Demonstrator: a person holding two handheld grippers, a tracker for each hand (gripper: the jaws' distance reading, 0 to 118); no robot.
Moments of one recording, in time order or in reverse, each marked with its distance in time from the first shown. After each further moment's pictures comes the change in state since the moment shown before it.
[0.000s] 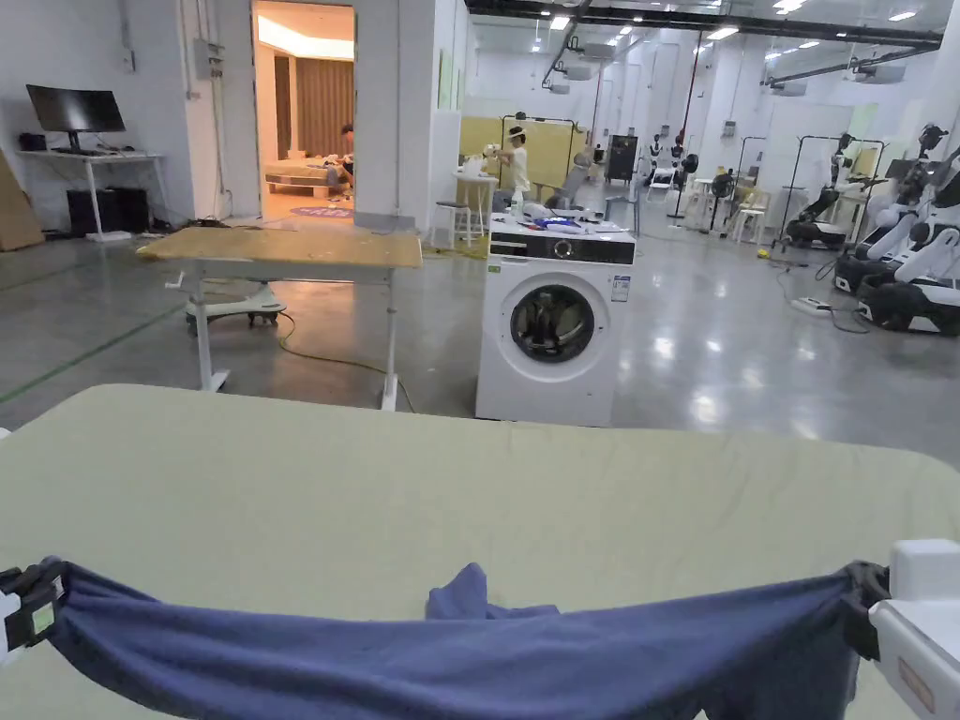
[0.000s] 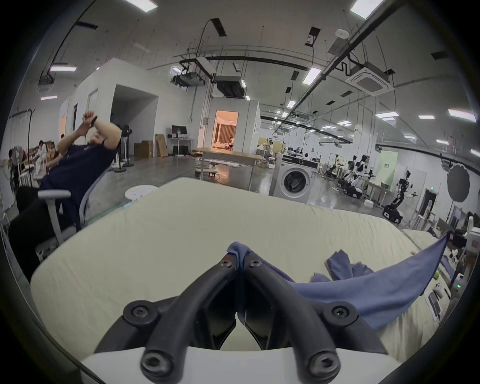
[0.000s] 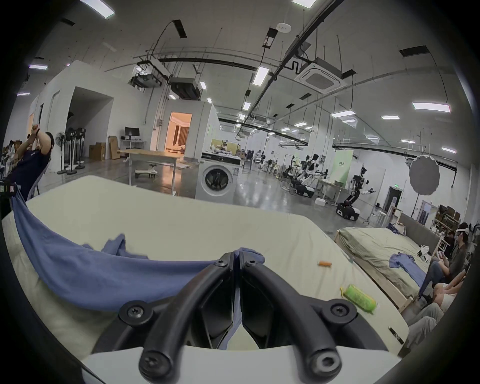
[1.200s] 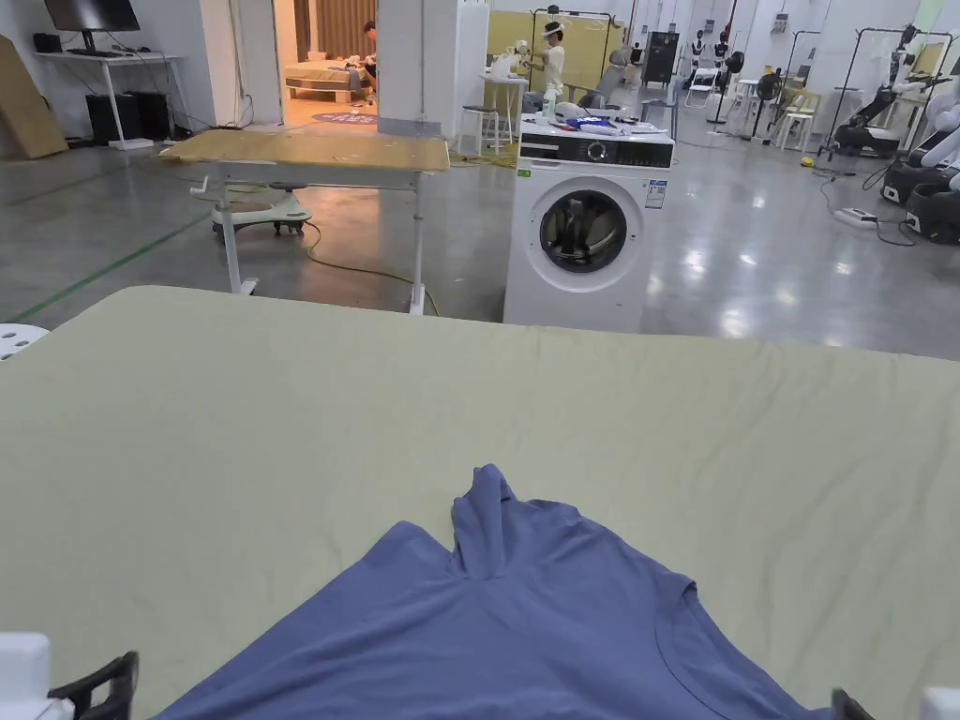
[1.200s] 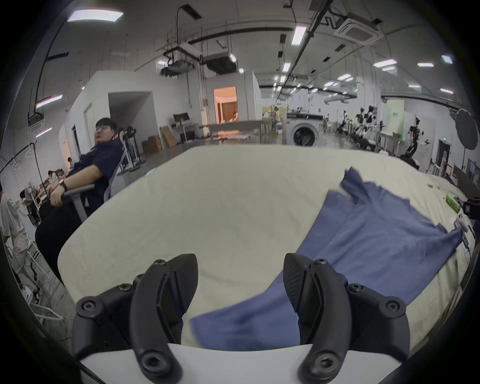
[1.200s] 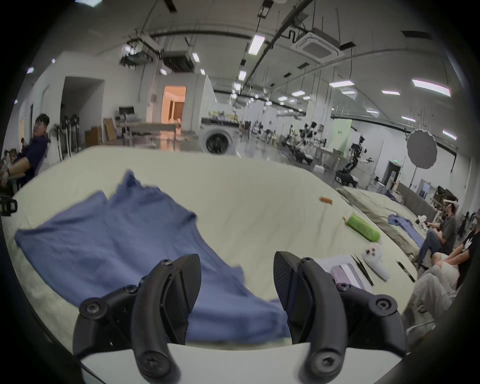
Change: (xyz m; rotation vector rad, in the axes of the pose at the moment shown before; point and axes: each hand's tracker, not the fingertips) left arm 0.019 -0.103 0.053 -0.129 0.116 -0.202; right arm -0.063 -0.112 0.080 -0.129 0.018 -0.076
